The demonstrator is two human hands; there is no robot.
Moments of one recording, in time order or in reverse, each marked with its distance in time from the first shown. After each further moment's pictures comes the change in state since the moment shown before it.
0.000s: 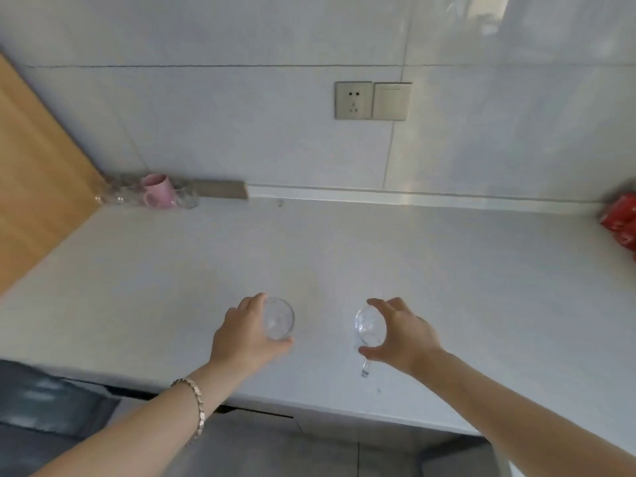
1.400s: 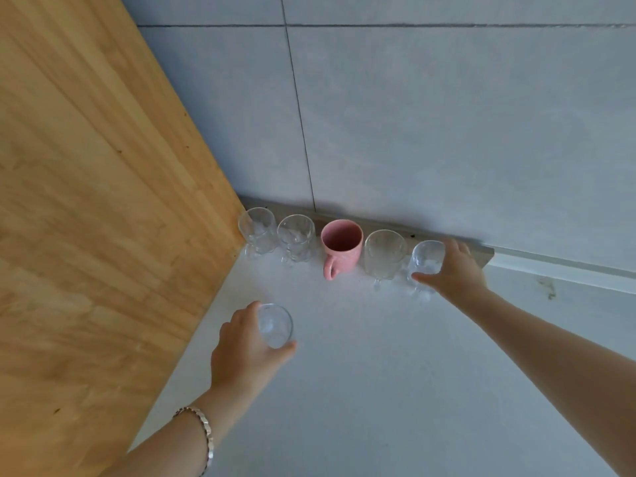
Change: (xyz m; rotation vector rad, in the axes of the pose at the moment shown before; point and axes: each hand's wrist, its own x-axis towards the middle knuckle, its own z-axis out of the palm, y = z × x) left_hand 0.384 -0.422 -0.204 -0.066 0.135 -0.381; right_hand 0.529 -0.419 0.090 0.135 0.124 0.150
